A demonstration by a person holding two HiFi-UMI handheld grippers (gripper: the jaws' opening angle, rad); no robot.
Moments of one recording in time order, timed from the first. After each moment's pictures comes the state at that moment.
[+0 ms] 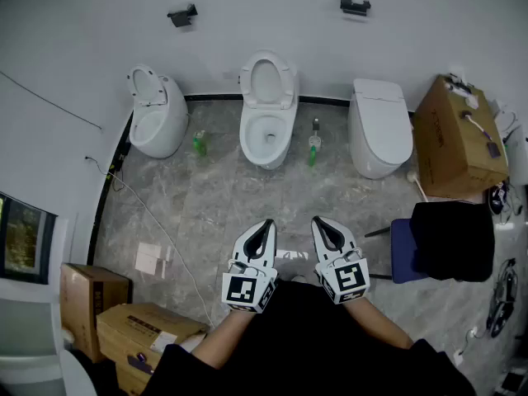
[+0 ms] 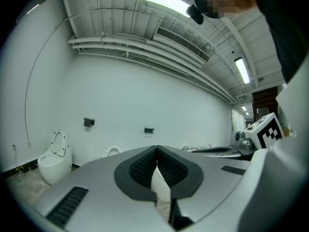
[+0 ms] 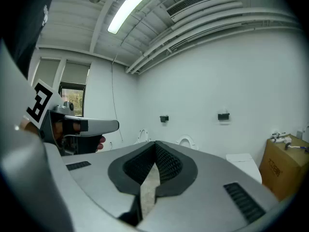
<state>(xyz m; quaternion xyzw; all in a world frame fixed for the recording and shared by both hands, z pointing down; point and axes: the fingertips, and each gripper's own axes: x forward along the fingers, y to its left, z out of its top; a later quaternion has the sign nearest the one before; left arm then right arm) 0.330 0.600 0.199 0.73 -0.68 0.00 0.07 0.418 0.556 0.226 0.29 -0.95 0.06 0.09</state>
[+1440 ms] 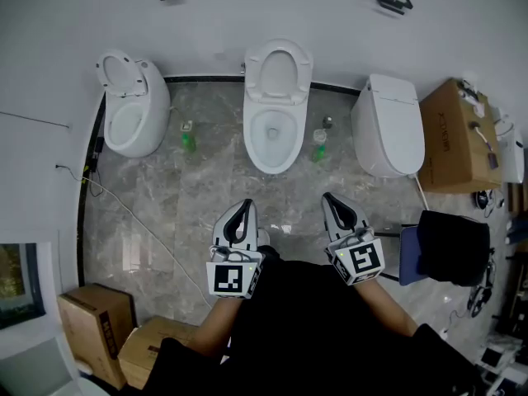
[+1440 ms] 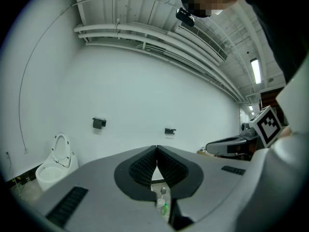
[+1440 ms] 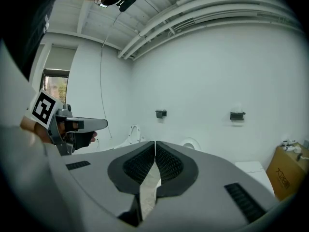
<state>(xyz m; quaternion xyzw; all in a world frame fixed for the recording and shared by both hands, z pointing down) -0.021 0.412 0.231 0.71 -0.70 -0.01 0.08 0.126 0.348 0.248 0.30 -0.94 0.05 0.14</state>
